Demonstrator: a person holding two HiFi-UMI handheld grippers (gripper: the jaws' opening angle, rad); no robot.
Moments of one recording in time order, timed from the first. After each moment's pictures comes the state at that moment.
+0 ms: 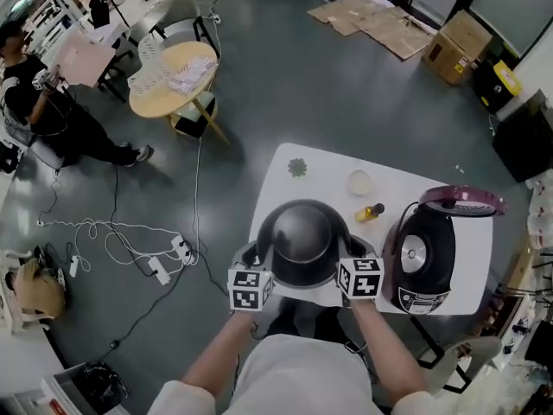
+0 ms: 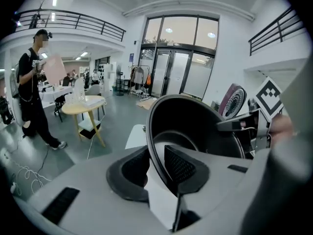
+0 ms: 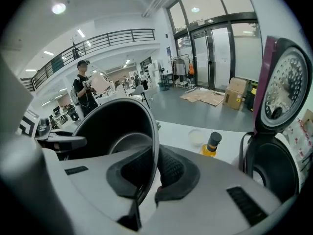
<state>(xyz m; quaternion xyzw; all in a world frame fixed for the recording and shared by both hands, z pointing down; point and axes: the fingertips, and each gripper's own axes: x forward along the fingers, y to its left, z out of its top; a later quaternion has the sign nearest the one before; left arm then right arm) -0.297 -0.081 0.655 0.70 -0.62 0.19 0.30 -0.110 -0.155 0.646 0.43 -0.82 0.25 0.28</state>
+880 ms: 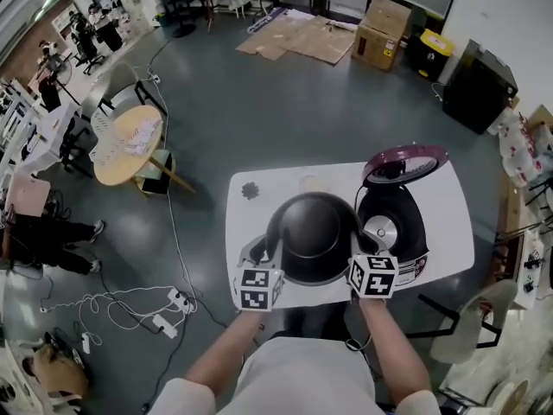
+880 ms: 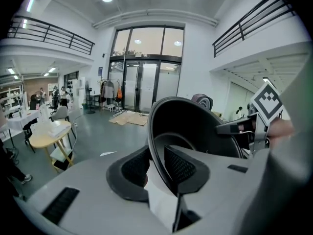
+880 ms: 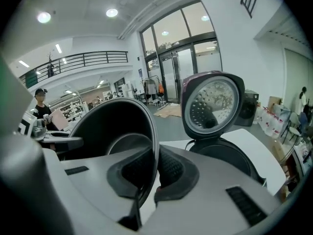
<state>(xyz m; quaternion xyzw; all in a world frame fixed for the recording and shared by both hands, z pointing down) -0.169 -0.127 0.563 0.81 -0.52 0.18 0.19 0.034 -0.136 0.561 0.59 -0.75 0.24 0.18</state>
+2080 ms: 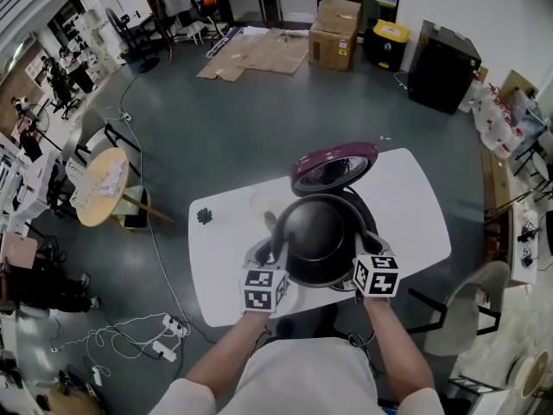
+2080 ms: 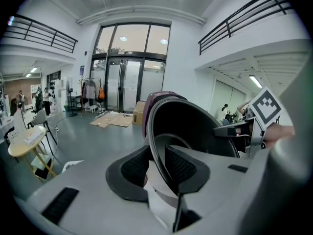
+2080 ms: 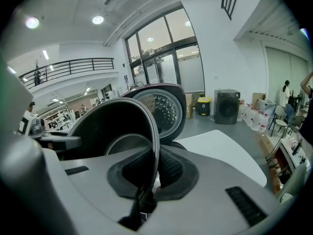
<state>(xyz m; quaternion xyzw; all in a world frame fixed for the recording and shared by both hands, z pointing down) 0.041 -0.136 0.541 0.85 -0.45 0.19 0.17 0.242 -0.117 0.546 0.65 -0.71 0.25 0.14</state>
